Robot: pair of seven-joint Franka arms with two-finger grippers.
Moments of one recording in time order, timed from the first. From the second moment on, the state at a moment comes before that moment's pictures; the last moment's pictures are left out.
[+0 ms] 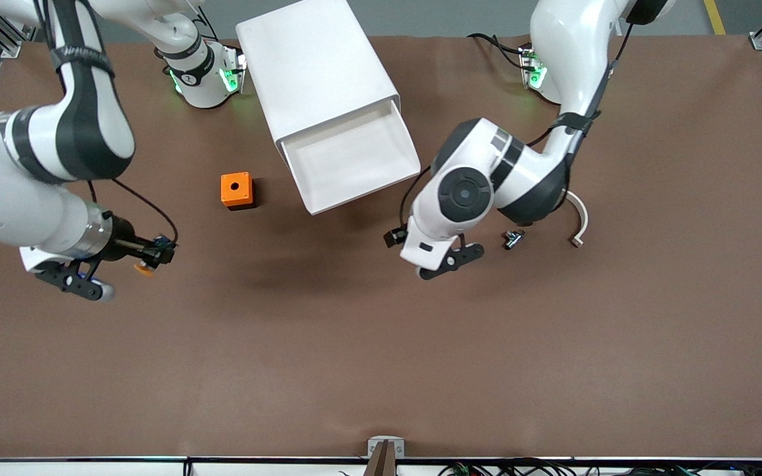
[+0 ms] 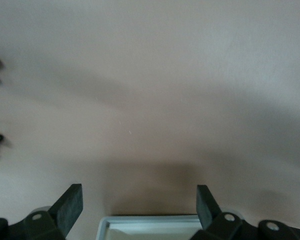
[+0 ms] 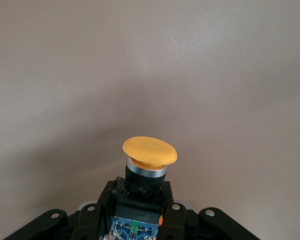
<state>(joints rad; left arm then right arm) -0.64 0.67 -0.04 -1.24 -0.21 1.79 -1.03 0.19 0.34 -0.13 -1.60 0.14 1.82 0.33</state>
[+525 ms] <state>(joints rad) -0.78 0.68 -0.05 -1.25 -0.21 1.79 -1.22 0.13 0.50 -0.13 -1.61 0.12 1.99 0.04</state>
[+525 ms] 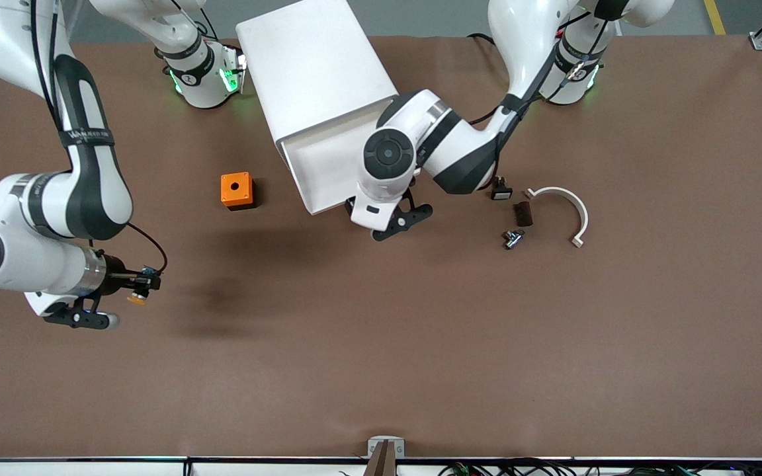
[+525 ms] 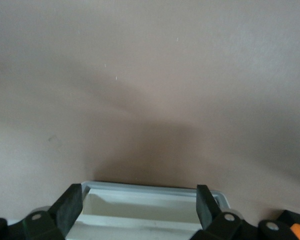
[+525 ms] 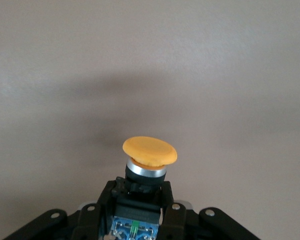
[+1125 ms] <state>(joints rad) -0.82 0.64 -0.14 -1.33 -0.21 1.79 -1.29 0.08 0.64 -0.13 -1.64 0.11 2.18 -0.18</state>
